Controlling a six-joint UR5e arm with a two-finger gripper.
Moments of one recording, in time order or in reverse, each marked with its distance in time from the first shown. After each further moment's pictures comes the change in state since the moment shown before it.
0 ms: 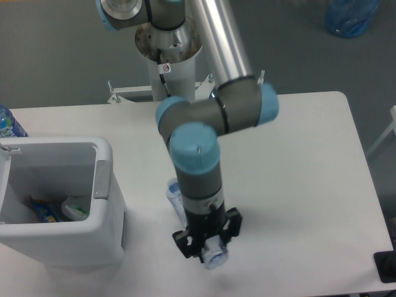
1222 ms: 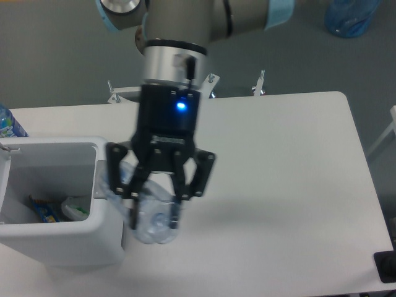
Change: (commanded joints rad) arm -0.107 0.185 -0.020 0.083 -0.384 -0.221
